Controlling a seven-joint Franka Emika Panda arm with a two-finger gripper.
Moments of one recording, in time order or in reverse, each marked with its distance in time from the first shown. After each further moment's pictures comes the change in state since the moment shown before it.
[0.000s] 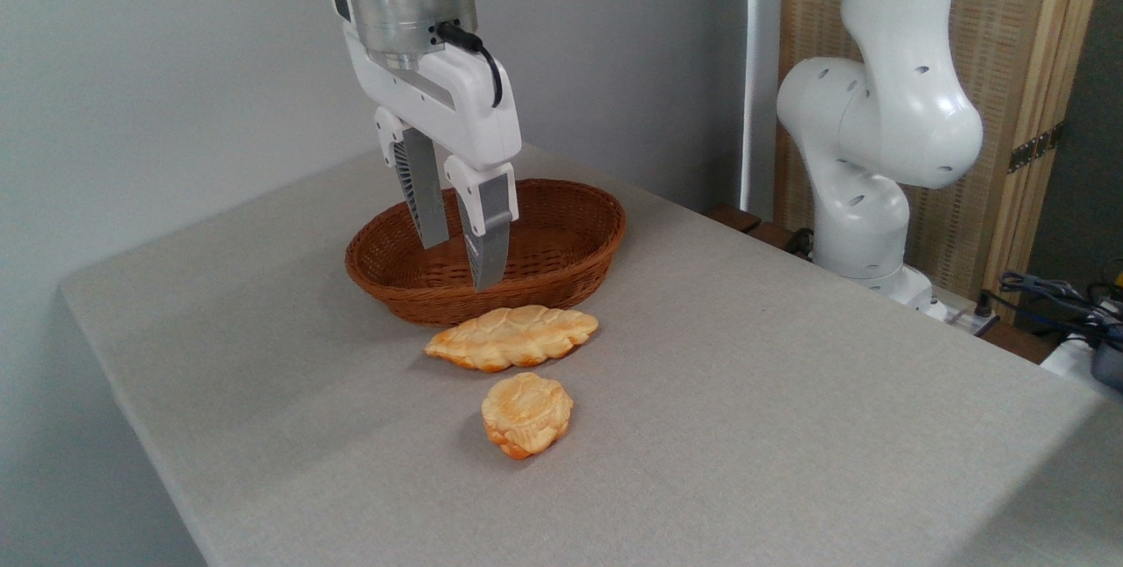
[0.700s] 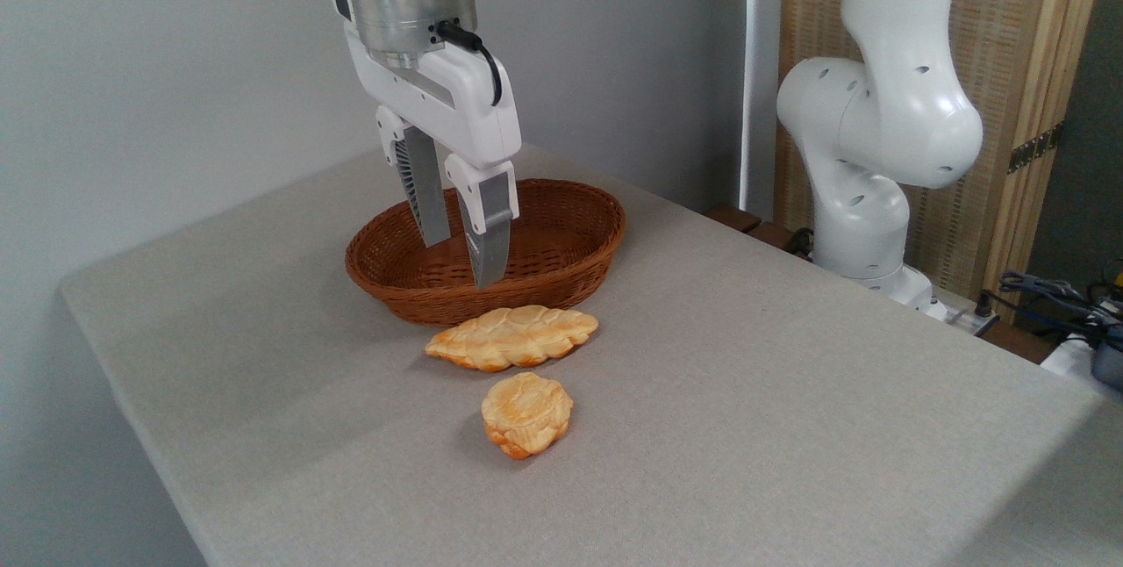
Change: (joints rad) arm 0.000 -0.001 -0.004 0.000 0.000 -0.010 0.000
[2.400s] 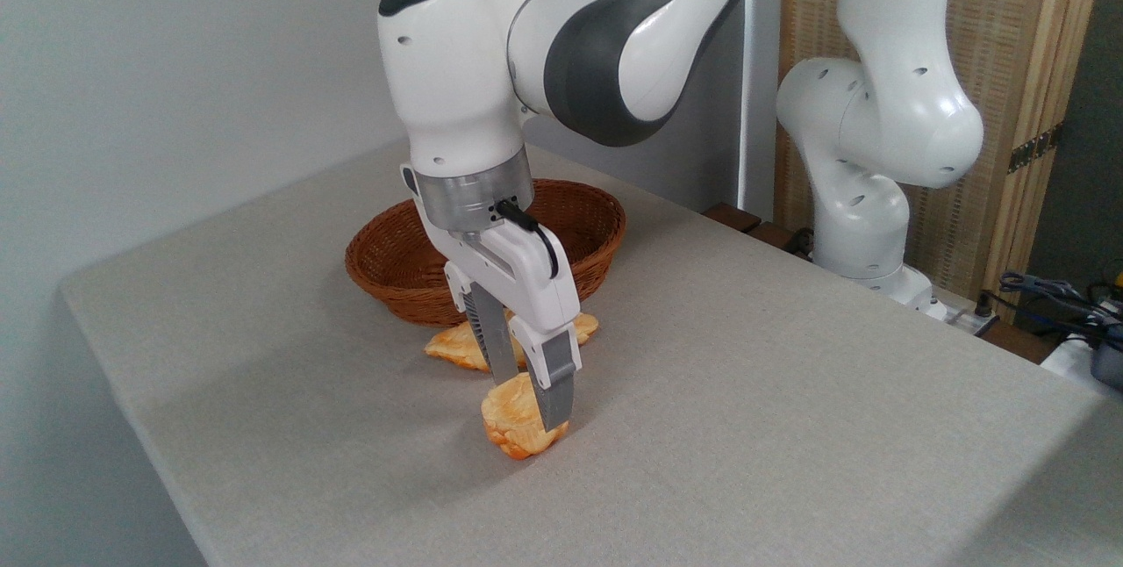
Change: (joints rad) arm 0.017 0.049 0.056 -0.276 0.113 0.286 0.077
